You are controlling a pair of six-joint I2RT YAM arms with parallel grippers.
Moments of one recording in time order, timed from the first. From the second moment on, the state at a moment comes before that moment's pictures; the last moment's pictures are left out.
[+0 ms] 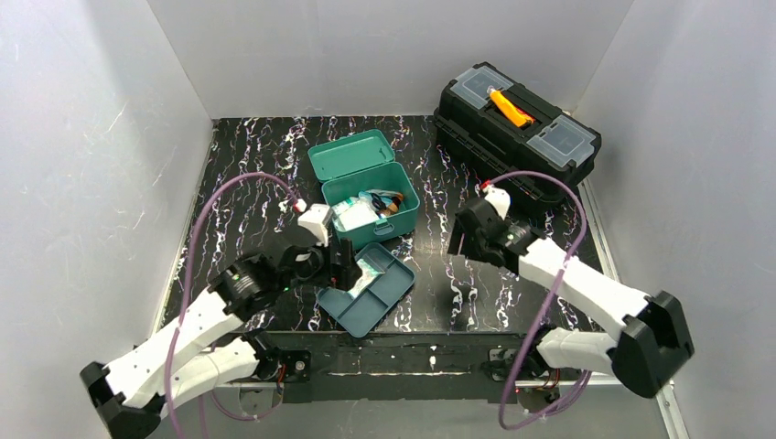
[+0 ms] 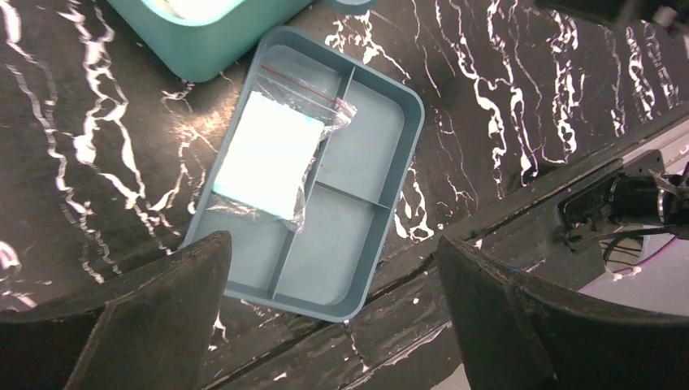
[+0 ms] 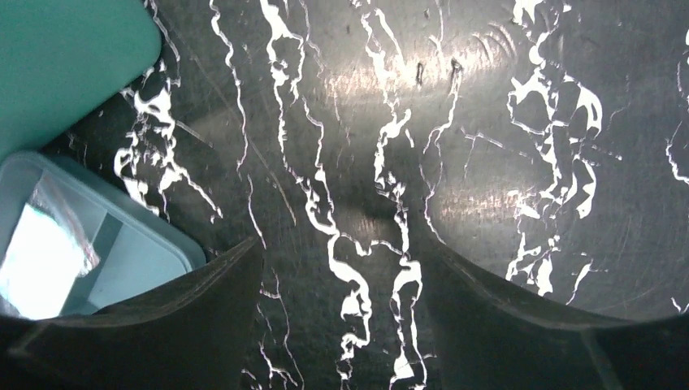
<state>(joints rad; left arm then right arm) -0.81 0.80 0.78 -0.67 -0.09 -0.53 0.73 1.14 0.82 -0.68 0.40 0.79</state>
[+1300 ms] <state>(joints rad) -0.81 0.36 0.79 -0.95 -0.30 -0.43 0.33 1.79 1.20 -0.57 0.24 0.57</state>
